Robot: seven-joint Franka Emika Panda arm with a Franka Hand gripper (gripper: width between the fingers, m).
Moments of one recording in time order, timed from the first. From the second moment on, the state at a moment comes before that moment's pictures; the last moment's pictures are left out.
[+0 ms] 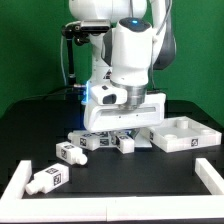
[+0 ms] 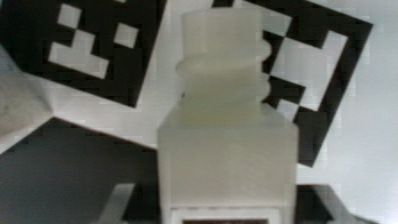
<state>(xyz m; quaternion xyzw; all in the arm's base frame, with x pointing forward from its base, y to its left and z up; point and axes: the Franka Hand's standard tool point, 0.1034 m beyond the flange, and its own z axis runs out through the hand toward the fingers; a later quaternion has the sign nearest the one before) 0.378 0.004 0.008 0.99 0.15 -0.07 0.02</state>
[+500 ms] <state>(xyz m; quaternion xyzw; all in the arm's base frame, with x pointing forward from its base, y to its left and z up) 0.376 0.009 0.017 0.99 0.15 -0.08 0.01</state>
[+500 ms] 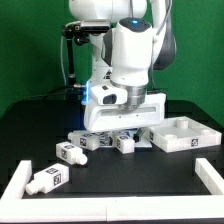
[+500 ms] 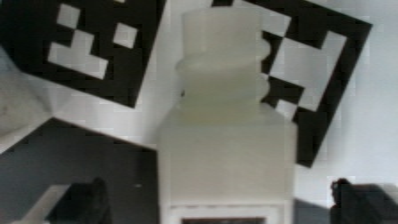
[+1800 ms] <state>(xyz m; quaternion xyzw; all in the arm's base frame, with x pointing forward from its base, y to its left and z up) 0.360 0.090 0.021 0.98 0.19 -0.05 0.01</state>
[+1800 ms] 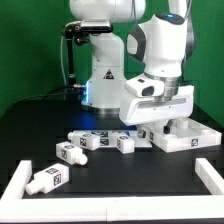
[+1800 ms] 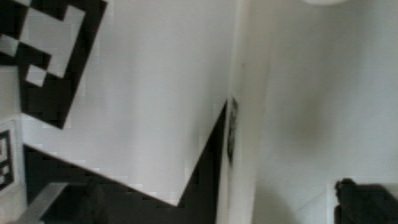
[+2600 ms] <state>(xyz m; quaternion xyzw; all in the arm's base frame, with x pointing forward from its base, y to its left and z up) 0.340 0.090 0.007 0.98 0.21 -0.04 0.01</state>
